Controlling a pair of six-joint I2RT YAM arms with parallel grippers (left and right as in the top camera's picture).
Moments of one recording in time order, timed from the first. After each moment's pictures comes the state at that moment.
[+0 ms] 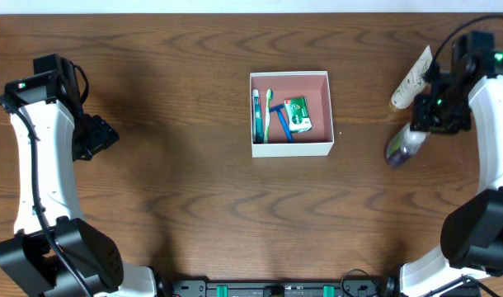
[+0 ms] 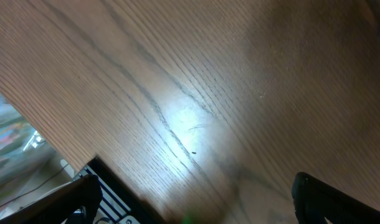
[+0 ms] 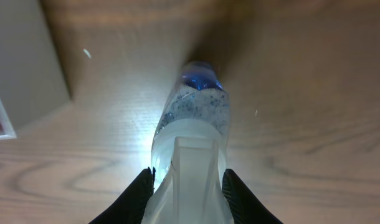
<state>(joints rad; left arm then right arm) 0.30 1.65 1.51 -1.41 -0.27 -0.48 -0.19 1.79 1.71 -1.38 -0.06 -0.06</state>
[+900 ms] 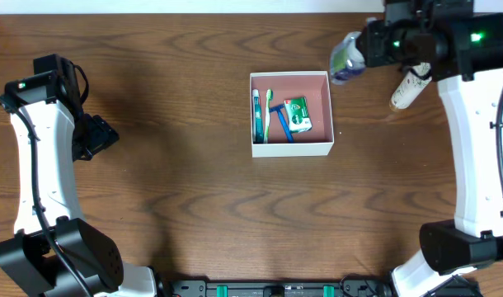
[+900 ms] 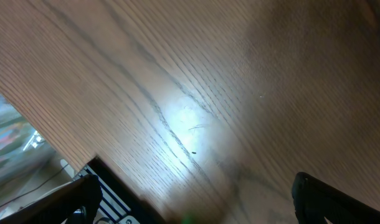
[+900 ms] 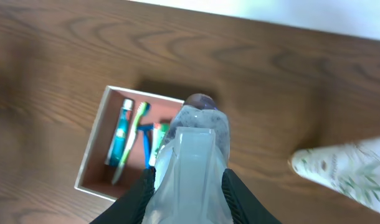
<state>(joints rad) 0.30 1.65 1.51 -1.41 -0.27 -0.48 0.18 1.79 2.17 -1.27 -0.14 0.04</state>
